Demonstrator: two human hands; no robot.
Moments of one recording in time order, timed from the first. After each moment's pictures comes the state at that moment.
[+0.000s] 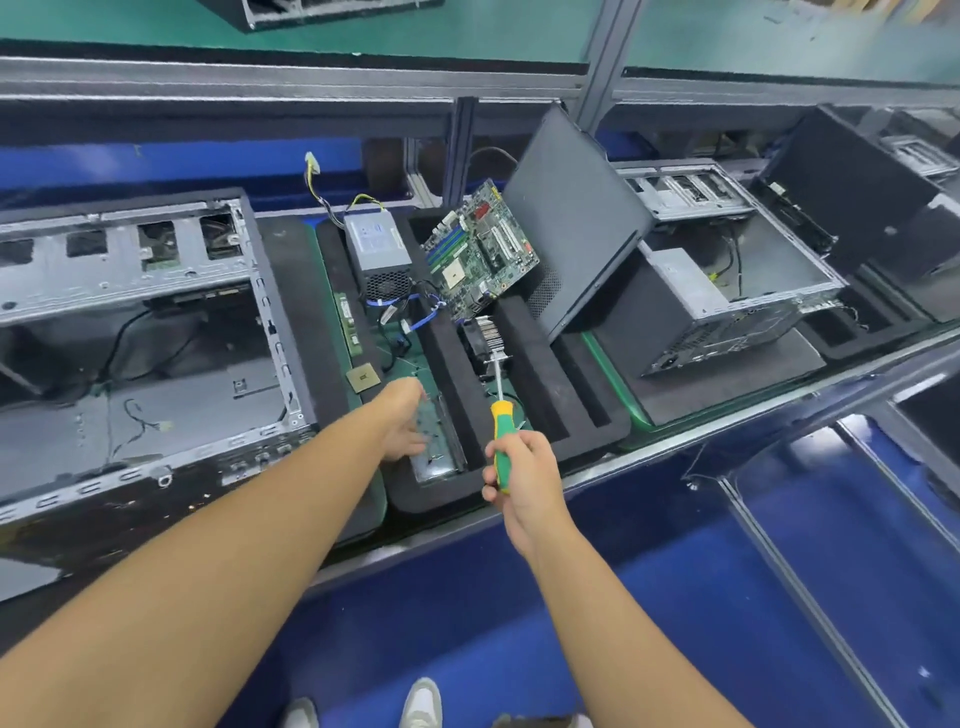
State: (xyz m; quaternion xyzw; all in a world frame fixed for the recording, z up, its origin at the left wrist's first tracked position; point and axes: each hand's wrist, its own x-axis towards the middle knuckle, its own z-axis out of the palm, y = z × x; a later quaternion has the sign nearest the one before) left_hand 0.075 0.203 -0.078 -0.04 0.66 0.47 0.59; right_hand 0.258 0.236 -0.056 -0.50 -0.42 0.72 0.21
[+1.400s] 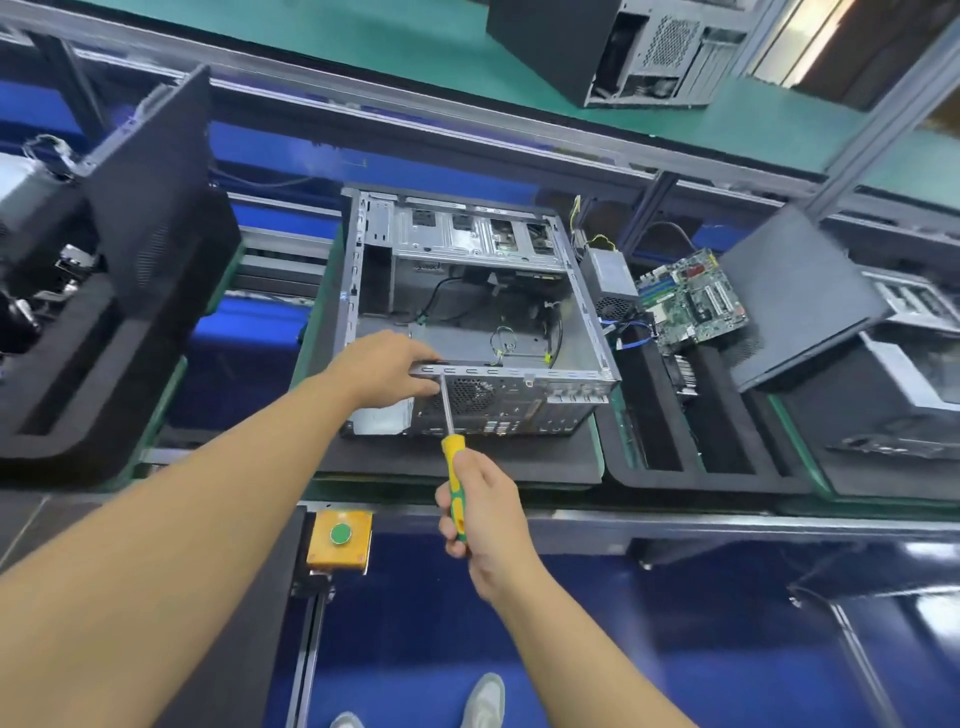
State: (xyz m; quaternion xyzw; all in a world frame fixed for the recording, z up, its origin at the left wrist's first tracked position) left_hand -0.055 -0.170 -0.015 0.43 0.88 0.15 0.10; right_hand 0.165 -0.104 -0.022 -0.35 -0.59 0.73 0.00
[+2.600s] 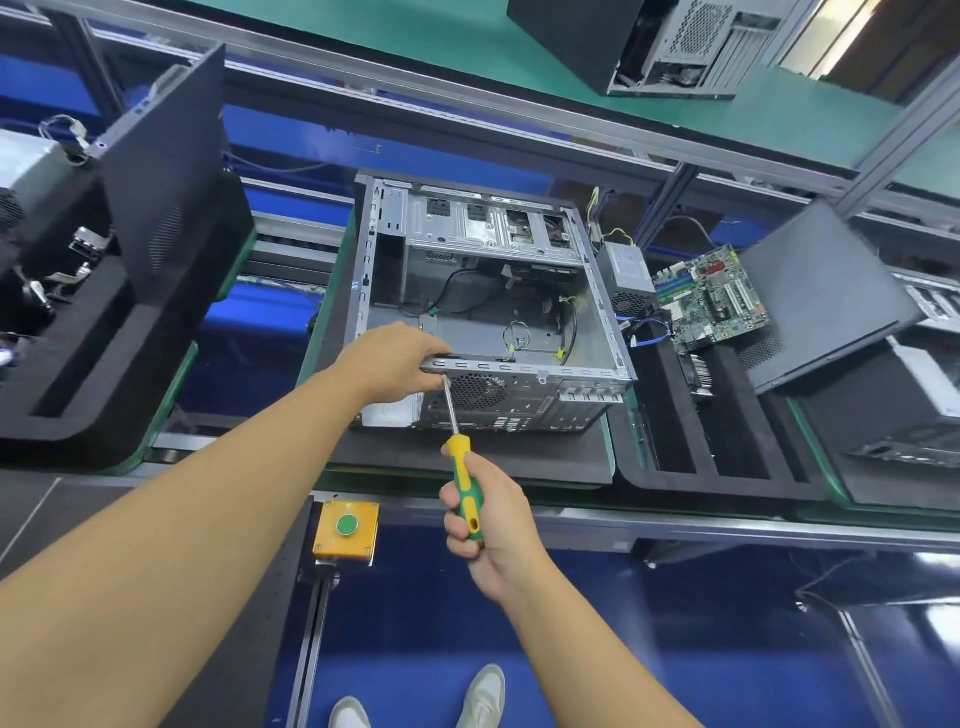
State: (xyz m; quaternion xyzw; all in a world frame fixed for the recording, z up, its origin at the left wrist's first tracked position) left_hand -0.058 -0.170 -0.026 0.44 0.88 0.17 0.05; right_hand 0.163 -0.098 -0.035 -0.37 -0.45 0.81 -0.04
